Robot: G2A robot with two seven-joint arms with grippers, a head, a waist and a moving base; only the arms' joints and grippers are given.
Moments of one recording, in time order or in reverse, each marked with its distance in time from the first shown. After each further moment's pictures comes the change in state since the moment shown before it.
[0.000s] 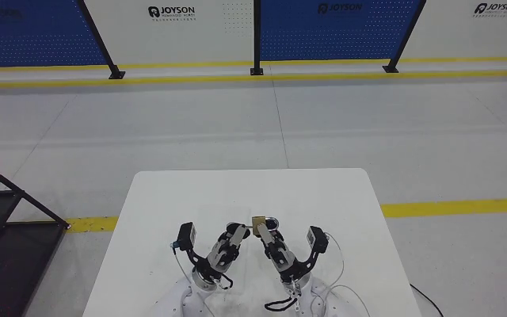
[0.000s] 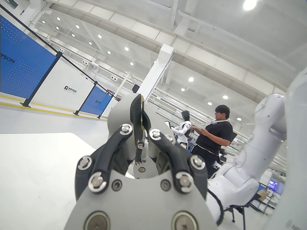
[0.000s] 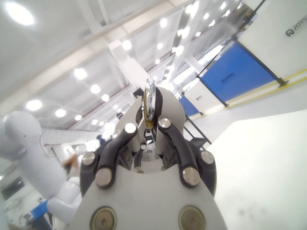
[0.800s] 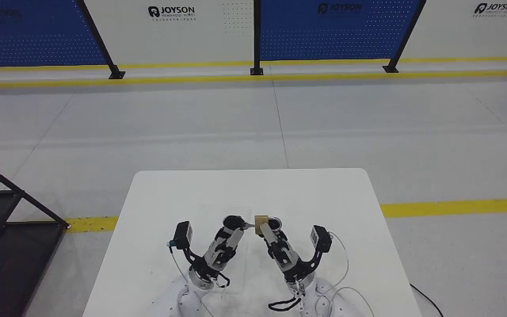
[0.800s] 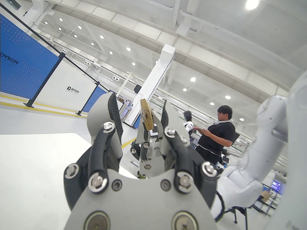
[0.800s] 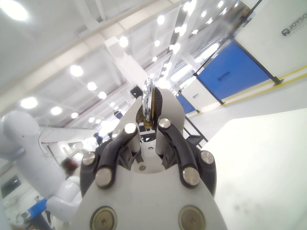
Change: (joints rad) left arm 0.015 -0.001 -0.039 -0.008 -0.014 -0.015 -0.037; right arm -0.040 0.006 0.059 -0.046 0.026 0.001 0.080
